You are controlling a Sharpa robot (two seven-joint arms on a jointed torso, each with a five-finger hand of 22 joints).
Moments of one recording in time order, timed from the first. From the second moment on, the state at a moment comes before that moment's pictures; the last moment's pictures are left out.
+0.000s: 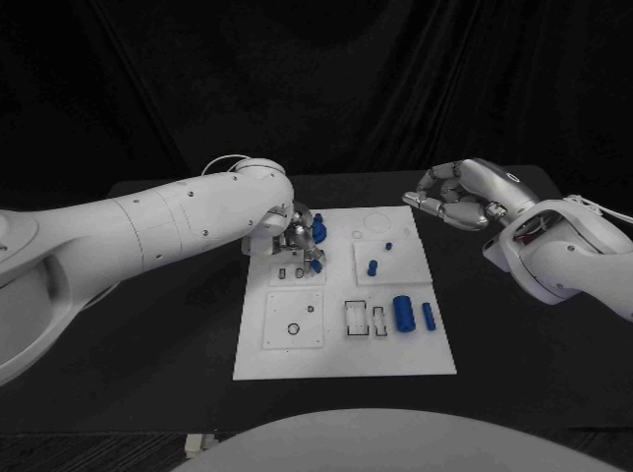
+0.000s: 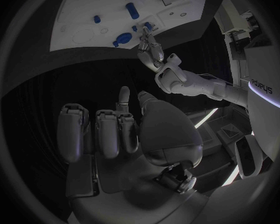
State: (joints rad) left arm 1.32 -0.34 -0.21 1.01 -0.94 0.45 -0.51; left_hand 1.20 0.16 0.02 0.12 0.21 1.12 0.06 0.14 0.46 1.47 0.00 1.57 1.31 1.47 -0.05 1.57 1.31 0.06 1.36 0.07 1.38 1.31; right arm 1.28 -1.04 -0.21 1.71 -1.33 -0.63 -0.03; right_hand 1.12 0.05 0.09 0.29 0.25 0.77 0.05 0.71 0.65 1.47 -0.02 1.57 1.31 1.47 -0.08 1.51 1.31 0.03 1.46 0.03 1.44 1.31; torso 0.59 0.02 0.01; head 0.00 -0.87
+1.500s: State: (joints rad) left arm 1.31 -0.34 -0.21 1.01 -0.94 0.44 -0.47; left_hand 1.24 0.12 0.08 0.08 0.19 1.13 0.06 0.13 0.46 1.47 0.00 1.56 1.31 1.47 -0.05 1.57 1.31 0.06 1.36 0.07 1.37 1.31; right arm 1.28 -1.04 -0.21 1.70 -1.33 -0.62 -0.03; right_hand 1.20 0.02 0.11 0.27 0.26 0.78 0.04 0.71 0.65 1.47 -0.02 1.57 1.31 1.47 -0.09 1.51 1.31 0.03 1.46 0.03 1.43 1.31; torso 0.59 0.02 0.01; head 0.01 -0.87
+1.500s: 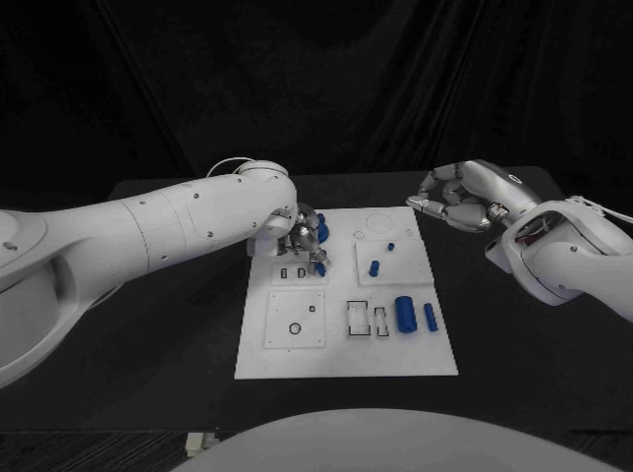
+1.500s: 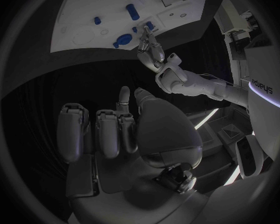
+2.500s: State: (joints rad) left arm 1.31 -0.34 -0.21 1.01 -0.94 0.42 -0.45; left_hand 1.23 0.10 0.09 0.07 0.17 1.12 0.07 0.11 0.46 1.47 0.00 1.54 1.31 1.47 -0.05 1.57 1.31 0.06 1.35 0.07 1.35 1.31; right arm 1.28 -1.04 -0.21 1.70 -1.33 -0.62 -0.04; right_hand 1.23 0.00 0.11 0.27 0.25 0.78 0.04 0.71 0.66 1.47 -0.02 1.57 1.31 1.47 -0.09 1.51 1.31 0.03 1.47 0.03 1.42 1.31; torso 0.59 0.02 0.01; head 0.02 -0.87
